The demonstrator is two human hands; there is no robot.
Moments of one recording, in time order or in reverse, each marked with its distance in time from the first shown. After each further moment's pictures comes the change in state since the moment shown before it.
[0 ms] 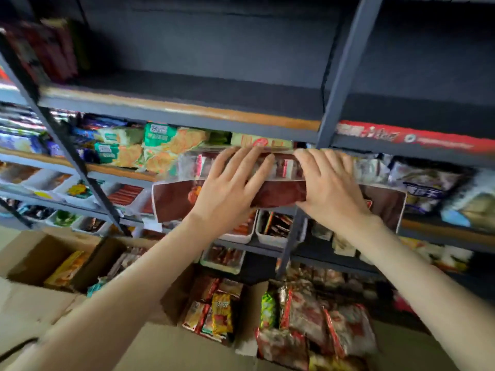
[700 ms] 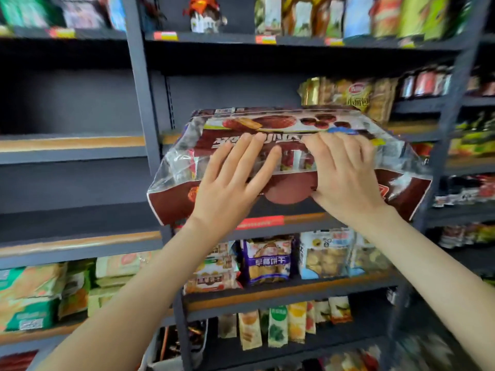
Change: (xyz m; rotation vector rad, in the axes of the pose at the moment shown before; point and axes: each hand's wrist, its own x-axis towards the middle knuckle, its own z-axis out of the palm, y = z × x) left_hand 0.276 0.229 -0.119 0.095 0.978 0.242; right_hand -0.100 0.257 -0.265 -0.690 0.653 -0.006
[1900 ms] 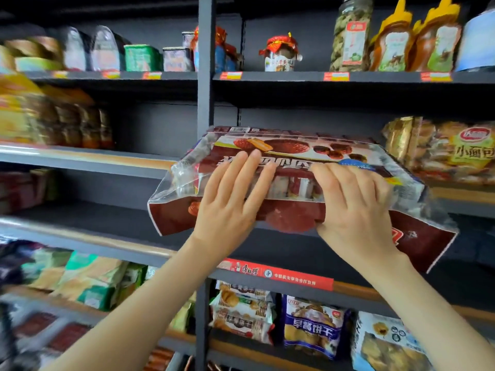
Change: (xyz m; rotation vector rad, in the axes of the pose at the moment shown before) left_hand 0.006 -0.039 0.043 0.354 -0.131 -0.087; right_hand 0.036 0.008 0.103 0.285 0.176 0.001
